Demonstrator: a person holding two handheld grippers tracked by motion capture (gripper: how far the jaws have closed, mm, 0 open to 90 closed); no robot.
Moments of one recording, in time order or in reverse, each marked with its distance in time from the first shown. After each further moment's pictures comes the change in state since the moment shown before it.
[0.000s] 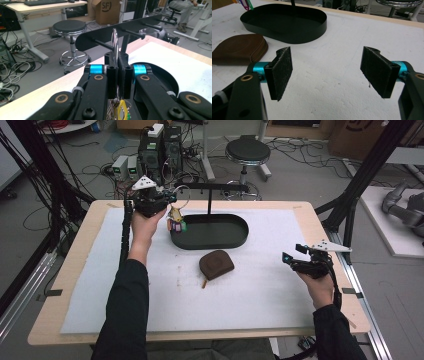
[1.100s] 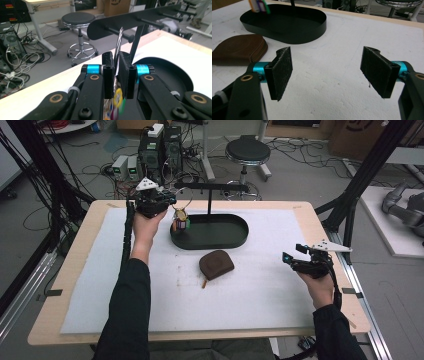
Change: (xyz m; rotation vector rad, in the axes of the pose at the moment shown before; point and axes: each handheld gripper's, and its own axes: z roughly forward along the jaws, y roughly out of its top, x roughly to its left) left arm 0.002 -0.006 0.006 0.048 0.072 -0.013; right arm 0.000 0.000 0.000 -0.002 -0.001 0.002
